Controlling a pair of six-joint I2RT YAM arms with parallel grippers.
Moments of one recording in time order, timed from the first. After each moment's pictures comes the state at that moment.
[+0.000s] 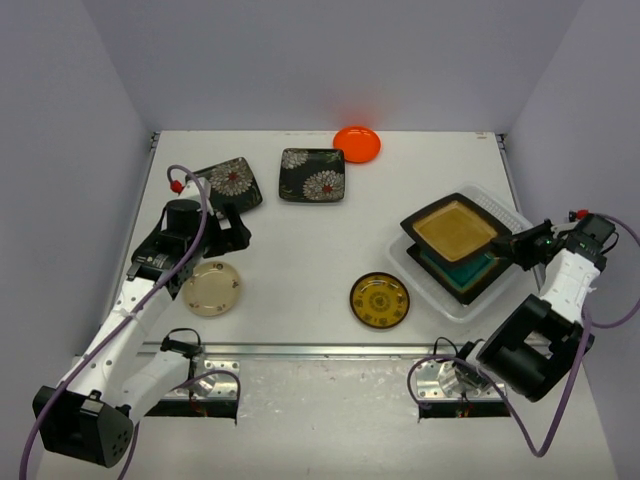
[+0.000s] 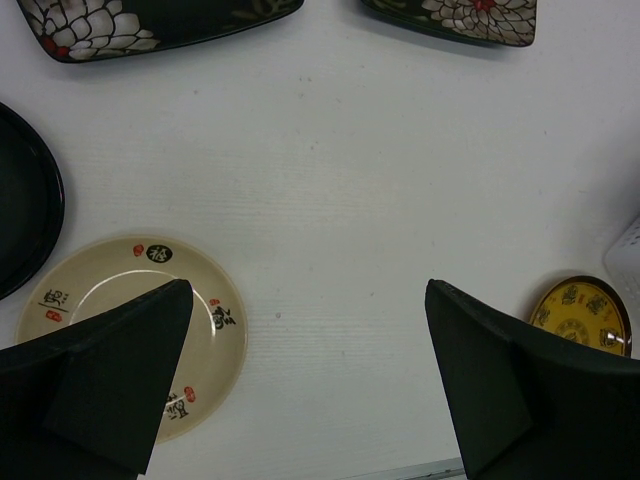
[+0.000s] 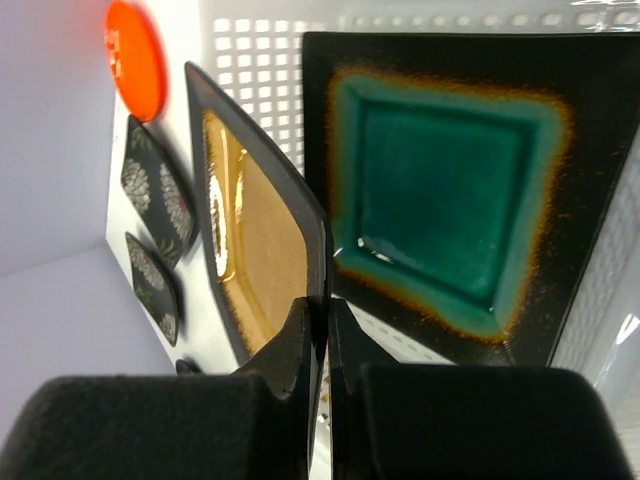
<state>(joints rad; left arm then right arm) -0.18 0.89 0.78 -0.52 -0.01 -0.41 -0.76 1.27 0.84 -0.56 -0.65 0.48</state>
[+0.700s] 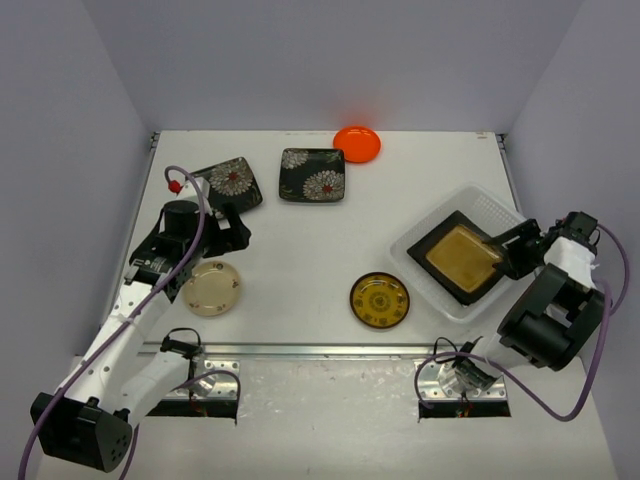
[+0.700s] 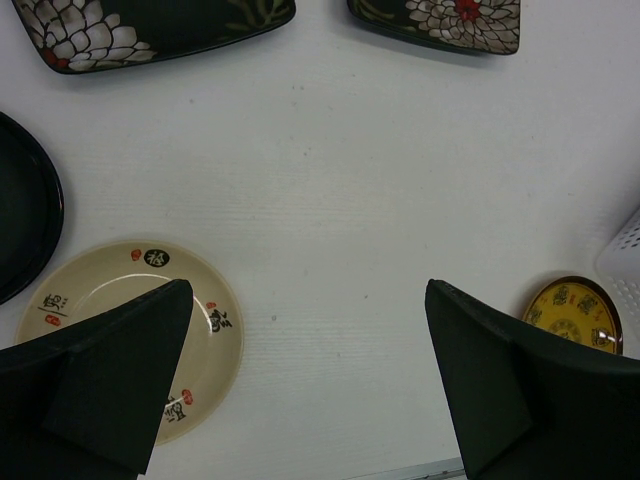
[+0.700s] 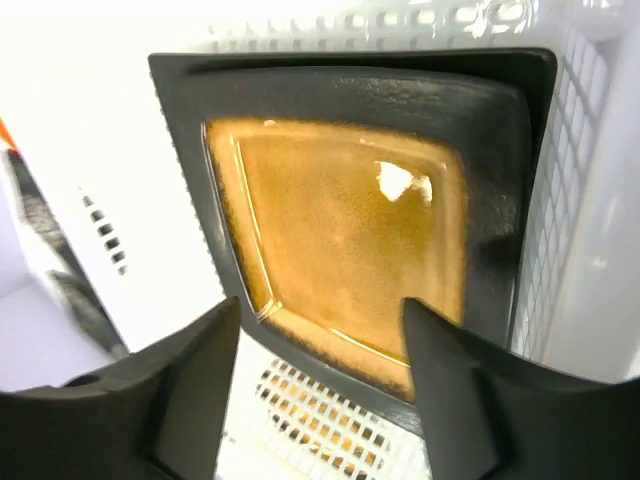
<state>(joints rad) -0.19 0.86 0.78 -0.52 -0.01 -0.41 -0.72 1.46 0.85 -0.53 -0.50 0.47</state>
